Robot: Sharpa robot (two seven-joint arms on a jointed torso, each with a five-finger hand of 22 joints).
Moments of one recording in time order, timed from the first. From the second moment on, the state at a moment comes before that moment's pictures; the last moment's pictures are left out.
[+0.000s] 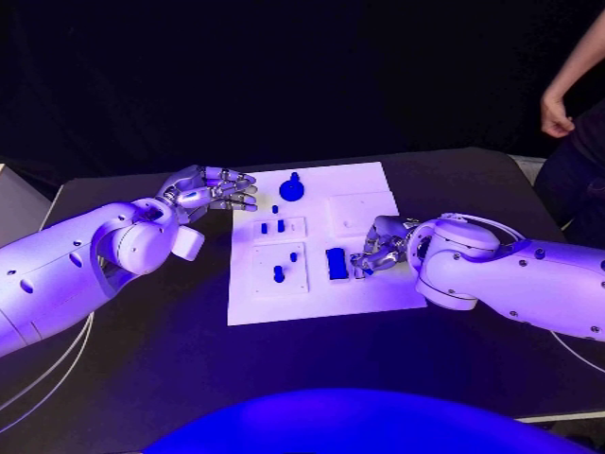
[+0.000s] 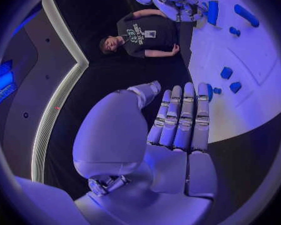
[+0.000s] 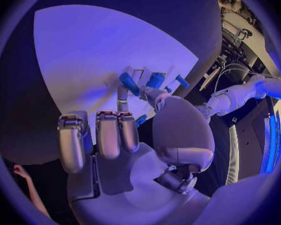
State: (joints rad) left arm 0.82 -0.87 0.40 1.39 -0.37 -0.04 0.13; left_hand 1.37 -0.18 0.59 0.13 0.05 0.87 0.21 0.28 0.20 1.11 0.16 0.07 0.07 1.00 0.13 0.26 0.28 0.17 0.95 0.24 0.16 0.16; right arm 1.19 -0.78 -0.18 1.65 -1.32 -0.18 -0.65; right_hand 0.93 -0.19 0.56 0.16 0.25 1.01 0.07 0.41 0.52 1.47 0.00 1.52 1.31 1.47 -0.07 1.46 1.31 0.01 1.47 0.03 1.57 1.31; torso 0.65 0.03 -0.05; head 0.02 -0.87
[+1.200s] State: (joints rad) left arm 0.82 -0.86 0.39 1.39 -0.37 -0.03 0.13; left_hand 1.37 -0.18 0.58 0.14 0.05 0.87 0.21 0.28 0.20 1.11 0.16 0.07 0.07 1.00 0.13 0.26 0.28 0.17 0.95 0.24 0.16 0.16; right arm 1.19 -0.76 -0.18 1.65 -1.31 -0.19 -0.64; right_hand 0.96 -0.14 0.65 0.08 0.25 1.02 0.06 0.42 0.52 1.47 -0.01 1.54 1.31 1.46 -0.07 1.47 1.31 0.01 1.47 0.03 1.57 1.31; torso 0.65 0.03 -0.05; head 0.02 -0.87
